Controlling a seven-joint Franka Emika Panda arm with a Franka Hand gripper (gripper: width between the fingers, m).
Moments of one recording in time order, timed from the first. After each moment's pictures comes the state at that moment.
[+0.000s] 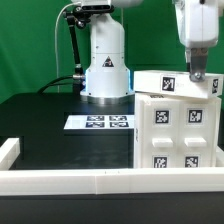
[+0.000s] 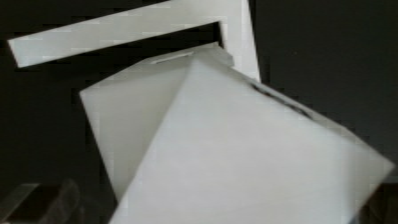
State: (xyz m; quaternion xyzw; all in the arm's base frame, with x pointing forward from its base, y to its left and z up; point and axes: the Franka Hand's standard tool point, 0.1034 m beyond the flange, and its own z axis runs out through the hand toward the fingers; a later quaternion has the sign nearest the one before) arm 0.630 0.096 0.178 -0.63 0.77 0.00 0.05
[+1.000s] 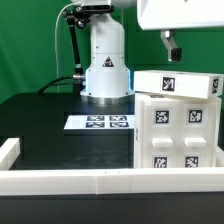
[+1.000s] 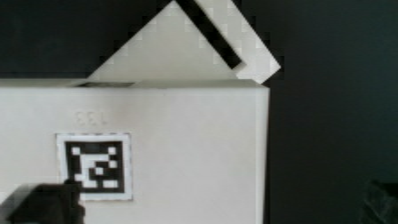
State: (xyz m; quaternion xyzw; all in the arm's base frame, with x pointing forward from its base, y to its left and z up) arm 0.640 0.102 0.187 -0.97 0.24 0.01 0.03
